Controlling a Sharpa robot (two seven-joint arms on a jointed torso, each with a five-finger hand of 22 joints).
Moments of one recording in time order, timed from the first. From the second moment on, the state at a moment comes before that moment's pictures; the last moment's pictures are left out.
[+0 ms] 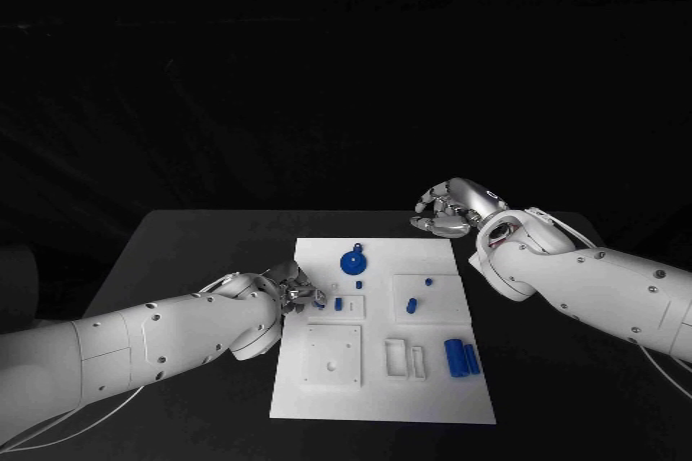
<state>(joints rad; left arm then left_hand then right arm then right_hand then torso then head) 1.26 -0.59 -0.24 1.29 -0.97 -0.40 -0.39 0.87 -0.03 0.63 -0.28 0.37 1.18 0.04 0.30 0.70 1.37 -0.07 0.96 0.65 1.17 -0.14 1.38 0.60 0.05 1.00 -0.16 1.08 1.31 1.24 -0.74 0.04 1.32 -1.35 -0.51 -0.18 1.00 -0.28 0.64 -0.07 0.30 0.98 0.10 0.31 0.51 1.09 -0.01 1.14 1.20 1.30 -0.12 1.19 1.03 0.15 1.25 -0.11 1.08 1.31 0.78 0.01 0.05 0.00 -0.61</state>
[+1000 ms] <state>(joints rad) 1.26 -0.59 -0.24 1.29 -1.03 -0.33 -0.39 0.87 -0.03 0.64 -0.28 0.35 1.18 0.04 0.32 0.70 1.37 -0.07 0.97 0.65 1.18 -0.14 1.38 0.60 0.05 1.00 -0.16 1.08 1.31 1.23 -0.74 0.04 1.32 -1.35 -0.51 -0.17 1.00 -0.28 0.64 -0.06 0.31 0.98 0.10 0.31 0.51 1.09 -0.01 1.14 1.20 1.30 -0.12 1.19 1.03 0.15 1.26 -0.11 1.08 1.31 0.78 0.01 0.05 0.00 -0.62</state>
